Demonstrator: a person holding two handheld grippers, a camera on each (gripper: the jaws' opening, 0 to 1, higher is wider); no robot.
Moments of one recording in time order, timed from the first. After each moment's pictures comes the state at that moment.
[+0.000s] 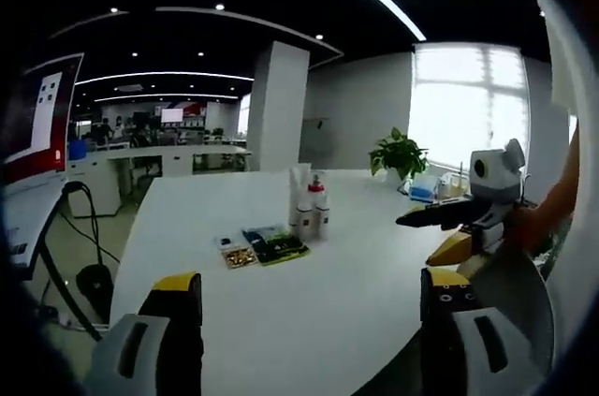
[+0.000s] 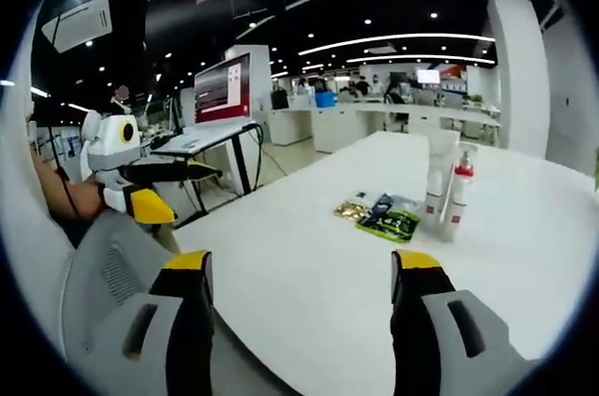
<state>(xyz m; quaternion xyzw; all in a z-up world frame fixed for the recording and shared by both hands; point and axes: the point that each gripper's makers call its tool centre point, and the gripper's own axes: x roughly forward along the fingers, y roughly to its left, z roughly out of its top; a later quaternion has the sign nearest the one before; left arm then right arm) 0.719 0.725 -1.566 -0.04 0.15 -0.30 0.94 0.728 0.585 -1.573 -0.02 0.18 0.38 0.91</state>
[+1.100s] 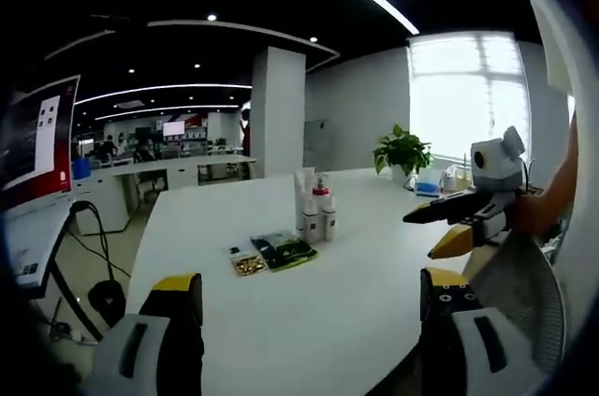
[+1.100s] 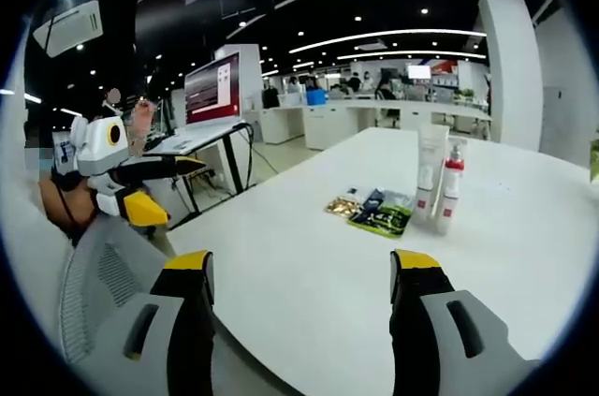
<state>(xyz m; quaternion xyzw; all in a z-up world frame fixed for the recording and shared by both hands) 0.721 0.727 -1.561 -0.01 0.14 -0.29 0.95 0.732 0.577 -1.575 -0.01 0.19 0.36 0.91</state>
